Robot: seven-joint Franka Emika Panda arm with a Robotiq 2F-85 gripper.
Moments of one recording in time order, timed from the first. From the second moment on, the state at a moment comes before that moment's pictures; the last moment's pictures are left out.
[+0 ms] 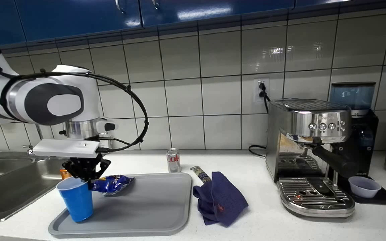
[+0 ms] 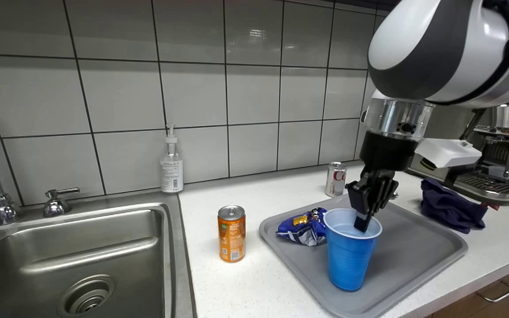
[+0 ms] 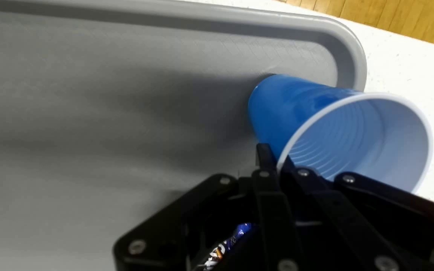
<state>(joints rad) 0.22 -0.06 0.00 -2.78 0.35 2.74 -0.44</state>
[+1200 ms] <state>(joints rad) 0.21 -0.06 0.01 -2.77 0.35 2.74 -0.49</state>
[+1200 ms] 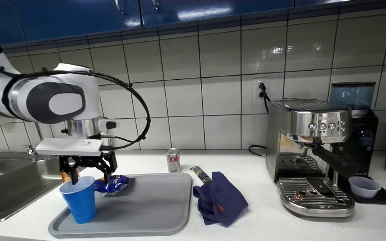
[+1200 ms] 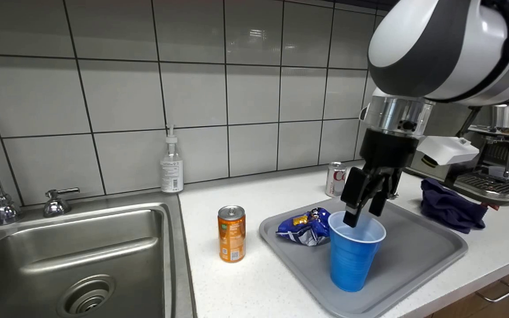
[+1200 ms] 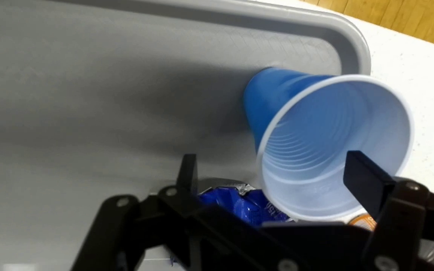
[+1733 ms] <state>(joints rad) 0.20 -0.11 -0.02 -2.74 0.36 2.74 -0.51</state>
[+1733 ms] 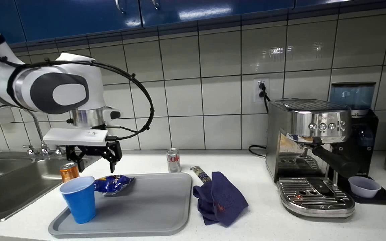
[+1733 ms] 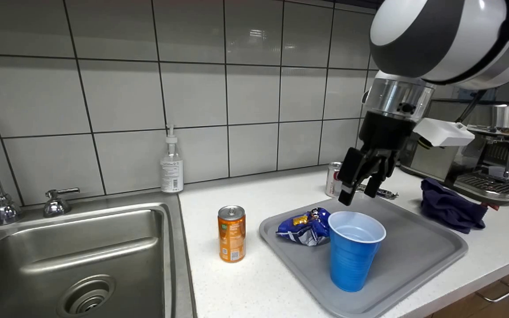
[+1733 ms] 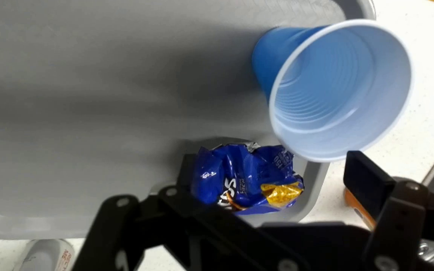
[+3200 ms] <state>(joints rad) -0.03 0.01 -0.12 -2.61 0.24 2.76 -0.38</state>
